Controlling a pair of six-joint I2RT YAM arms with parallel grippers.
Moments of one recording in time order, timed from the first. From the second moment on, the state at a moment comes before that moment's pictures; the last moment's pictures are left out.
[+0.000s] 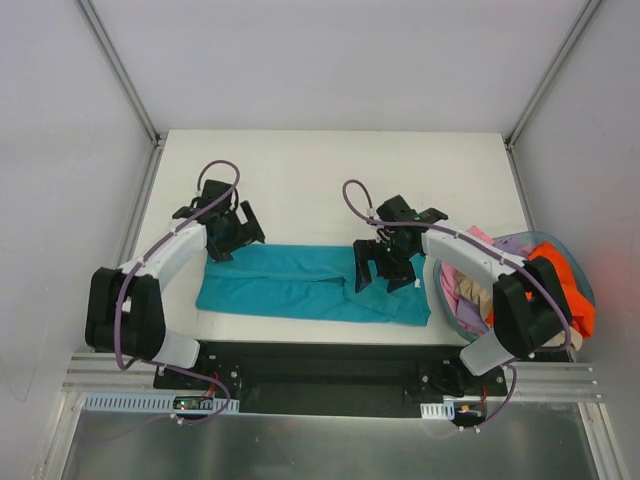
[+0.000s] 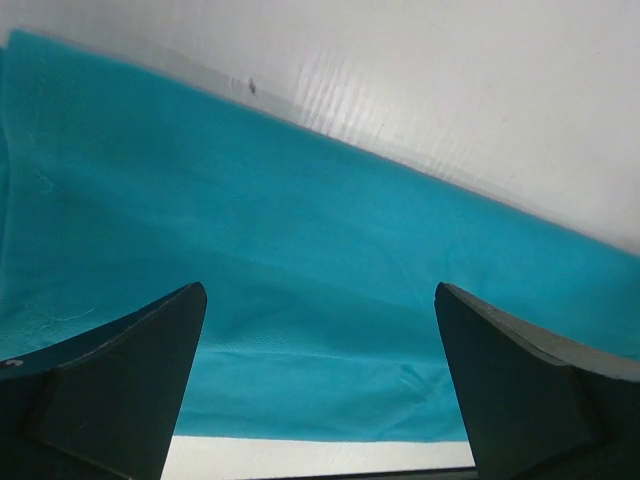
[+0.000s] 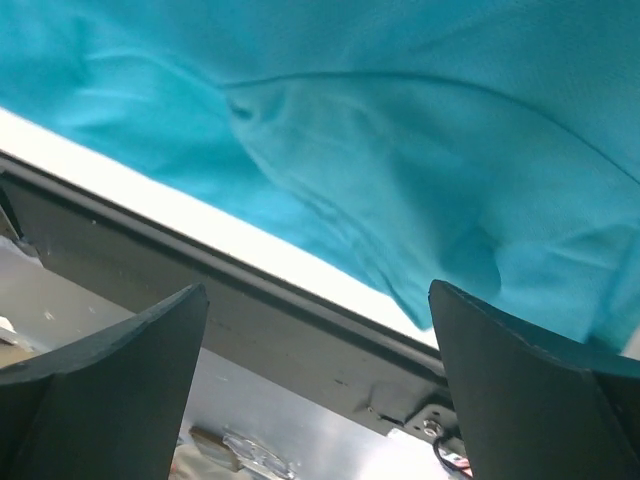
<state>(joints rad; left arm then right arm) -0.18 1.39 0.94 -0.60 0.03 -0.67 0.57 1.51 1.07 -0.88 -0.31 0.37</state>
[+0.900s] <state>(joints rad) -0.41 1.51 0.79 -0.39 0.16 -0.91 0.33 2.32 1.92 -0.93 -0.43 0.55</state>
